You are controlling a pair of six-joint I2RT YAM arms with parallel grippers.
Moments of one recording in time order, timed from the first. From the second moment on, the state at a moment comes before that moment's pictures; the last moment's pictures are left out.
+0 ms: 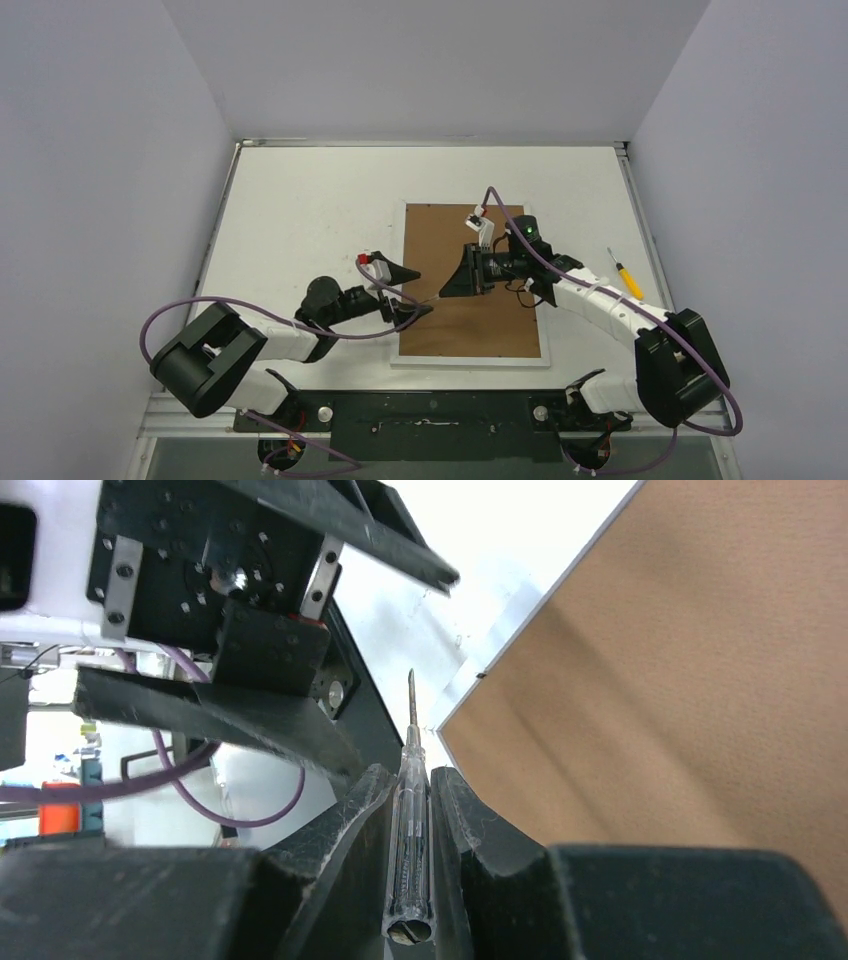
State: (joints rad) left arm -0.67 1.40 0.25 1.23 0.60 -0.14; right arm 0.50 1.34 0.74 -0.04 -0.87 0.53
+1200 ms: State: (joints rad) left arm -0.48 1.23 0.35 1.18 0.78 -1.45; right arm 0.48 1.06 0.61 0.47 -0.94 0.59
